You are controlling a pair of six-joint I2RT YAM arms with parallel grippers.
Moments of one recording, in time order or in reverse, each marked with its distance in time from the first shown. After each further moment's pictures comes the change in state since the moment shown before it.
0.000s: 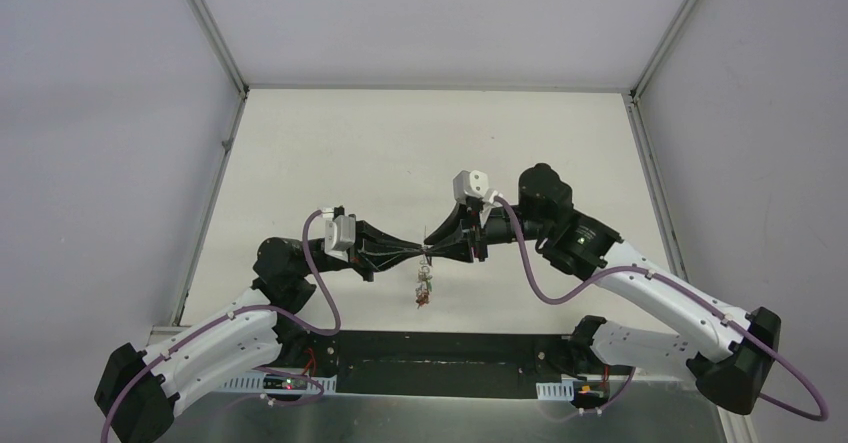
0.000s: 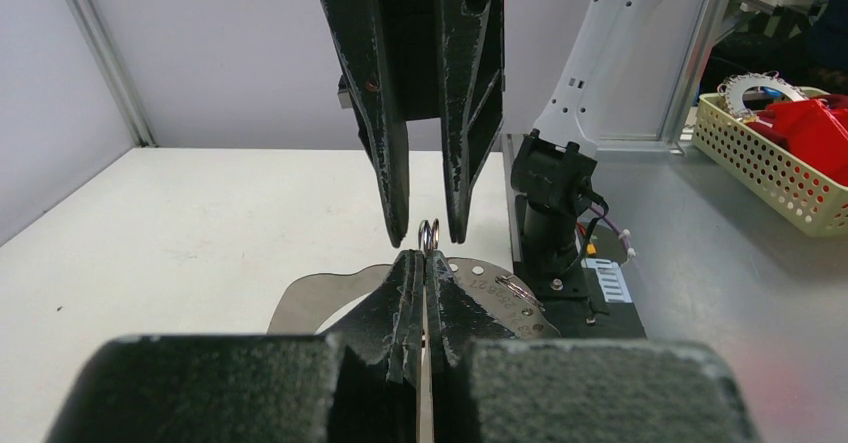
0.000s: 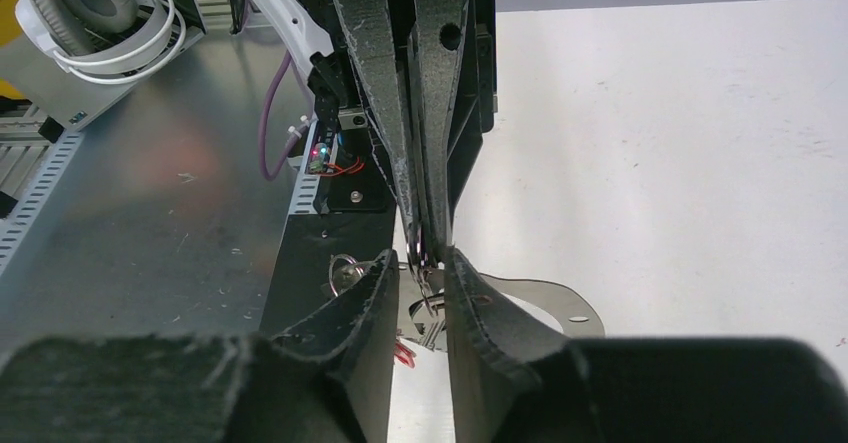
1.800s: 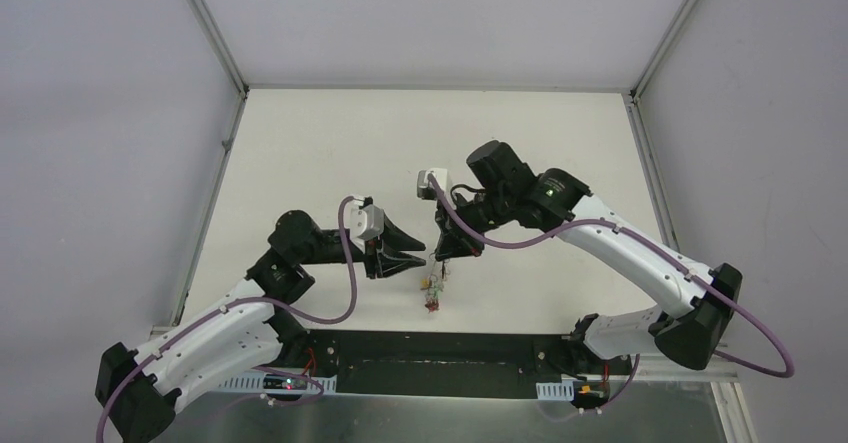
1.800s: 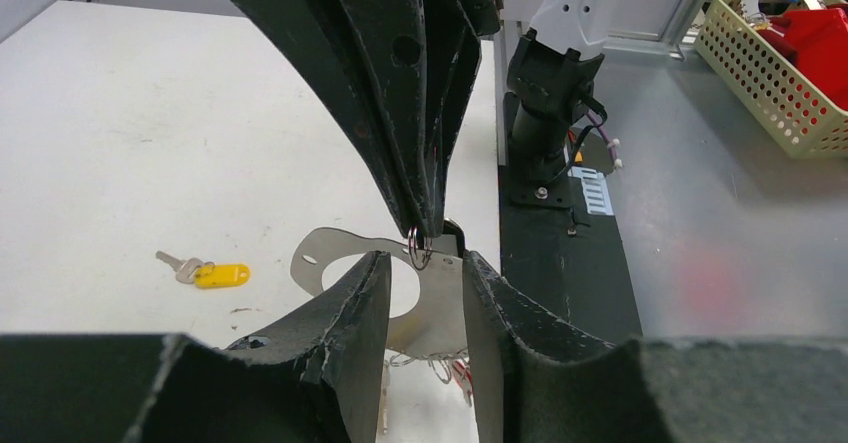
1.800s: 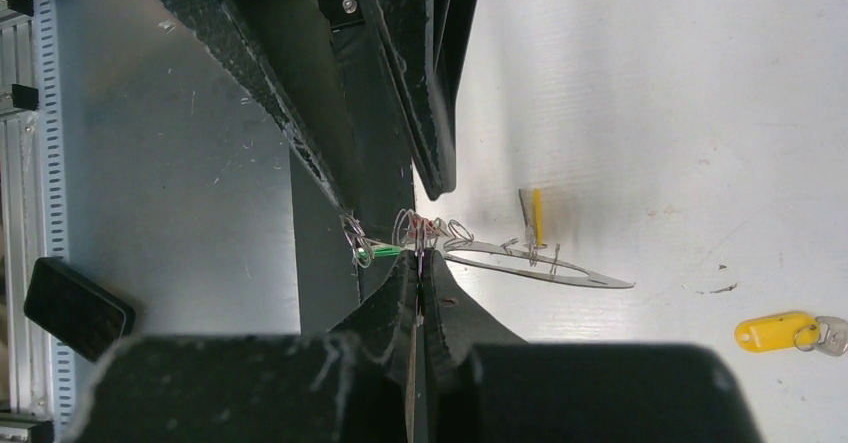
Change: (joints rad) left arm 0.000 0.026 0.158 -0.482 0.037 0.140; right arm 0.000 0.299 0.390 -0.747 0.113 -0.180
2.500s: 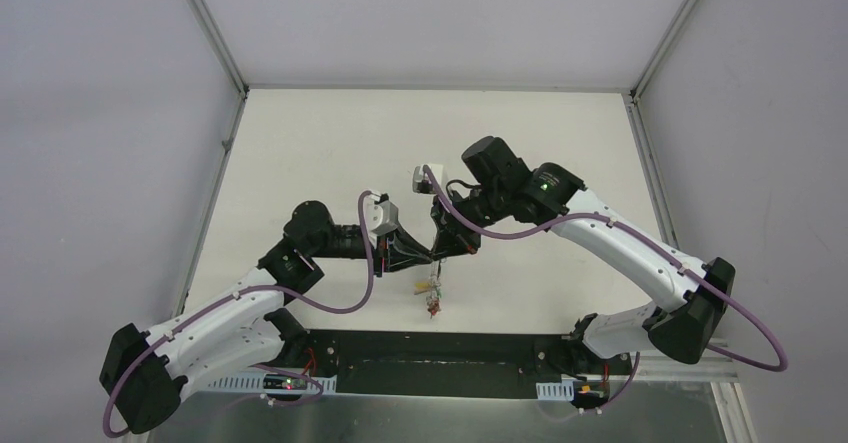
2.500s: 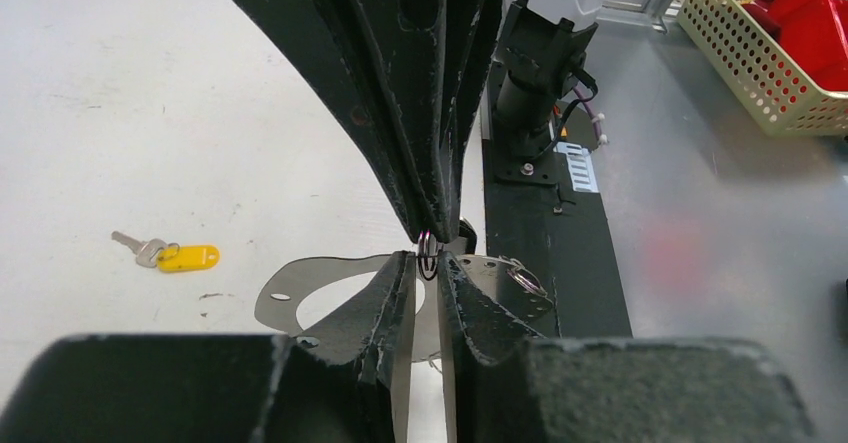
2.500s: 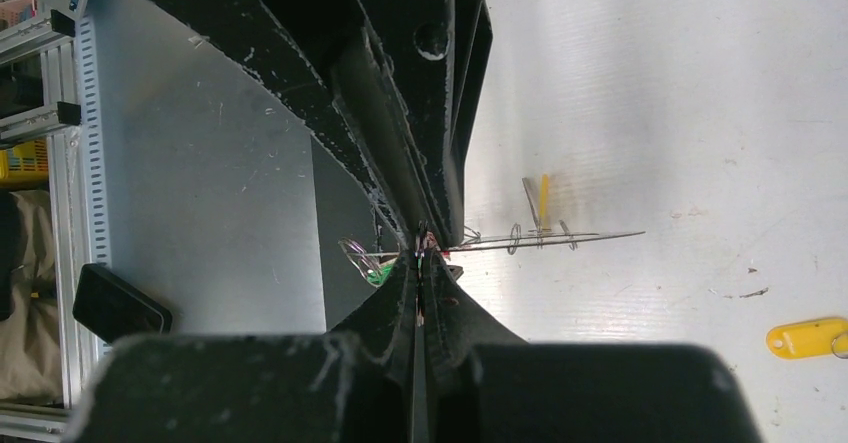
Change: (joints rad) left arm 0.000 0.121 0.035 -0.009 0.050 0.002; right arm 0.000 0.052 0.059 -0.035 -0.028 0.055
